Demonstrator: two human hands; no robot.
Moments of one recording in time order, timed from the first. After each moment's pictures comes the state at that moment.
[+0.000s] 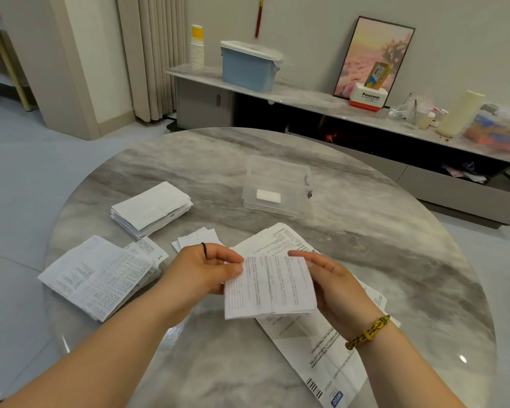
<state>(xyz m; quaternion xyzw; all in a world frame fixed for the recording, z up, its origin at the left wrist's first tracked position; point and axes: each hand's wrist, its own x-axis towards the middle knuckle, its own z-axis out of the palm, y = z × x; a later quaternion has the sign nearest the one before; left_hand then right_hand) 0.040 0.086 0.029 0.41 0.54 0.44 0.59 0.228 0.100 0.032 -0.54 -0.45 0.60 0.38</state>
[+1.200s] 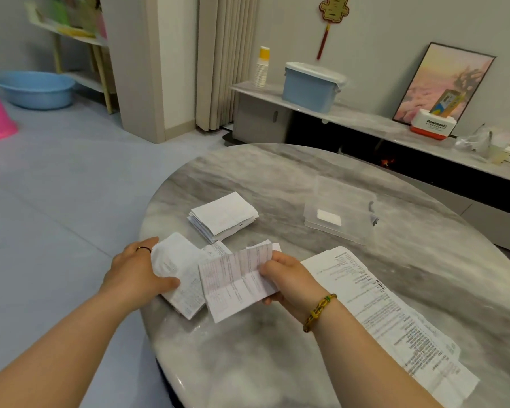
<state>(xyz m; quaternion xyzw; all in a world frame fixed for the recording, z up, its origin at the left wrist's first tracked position) -0.119 0.060 -0.005 0.45 0.84 0.19 0.24 0.091 0.118 0.025 -0.47 -0.57 0.64 0.20</state>
